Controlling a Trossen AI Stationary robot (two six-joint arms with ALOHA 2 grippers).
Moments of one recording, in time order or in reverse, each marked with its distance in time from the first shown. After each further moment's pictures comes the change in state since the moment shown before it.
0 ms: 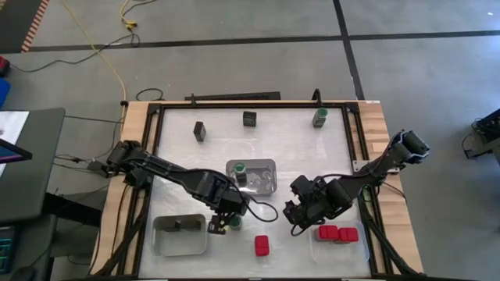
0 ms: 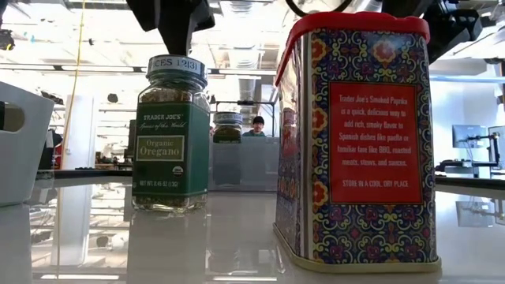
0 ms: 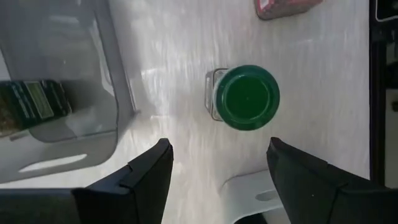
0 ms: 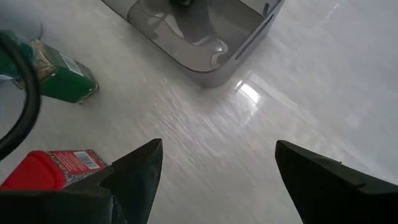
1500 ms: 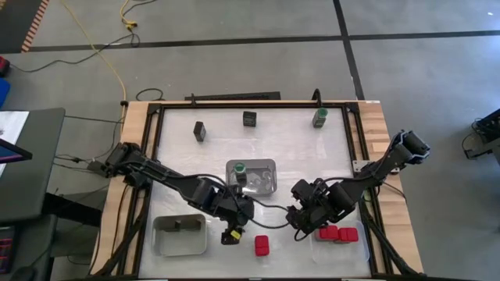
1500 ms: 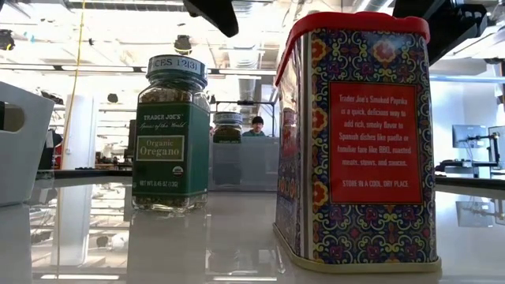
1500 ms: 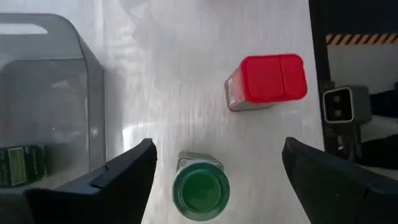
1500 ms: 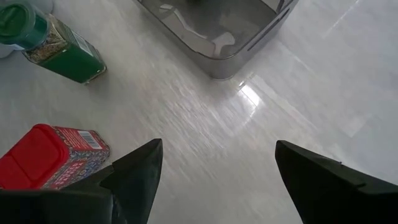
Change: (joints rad) left arm -0.061 0.000 -0.001 0.277 -0.100 -0.159; right arm 0.035 0.000 0.000 0.004 0.001 -0.052
